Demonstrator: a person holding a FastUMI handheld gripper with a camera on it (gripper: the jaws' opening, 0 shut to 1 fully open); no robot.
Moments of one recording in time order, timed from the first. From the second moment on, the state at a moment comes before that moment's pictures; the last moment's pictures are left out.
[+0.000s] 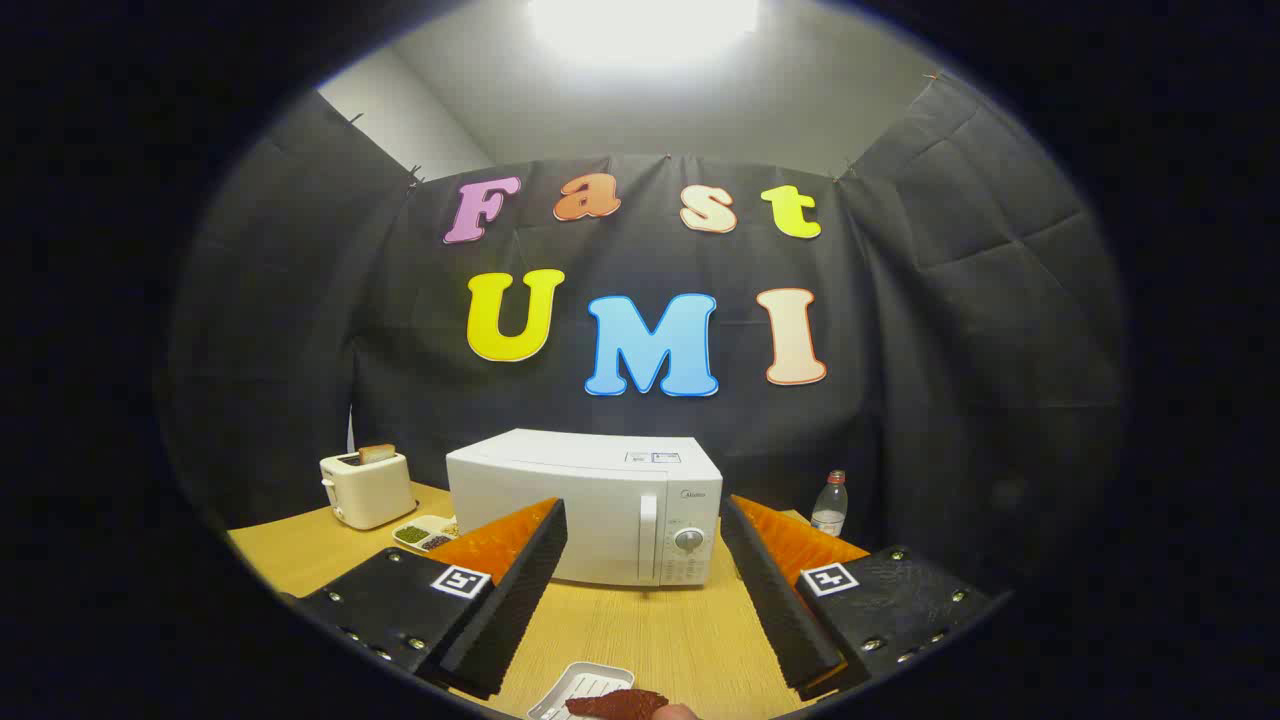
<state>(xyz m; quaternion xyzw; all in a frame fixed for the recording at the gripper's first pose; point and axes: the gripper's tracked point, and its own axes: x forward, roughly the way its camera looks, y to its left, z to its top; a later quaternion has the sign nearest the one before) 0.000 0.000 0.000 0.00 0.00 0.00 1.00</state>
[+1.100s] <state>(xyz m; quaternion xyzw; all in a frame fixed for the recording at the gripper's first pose) 0.057 -0.028 0.004 0.02 0.00 0.00 1.00</state>
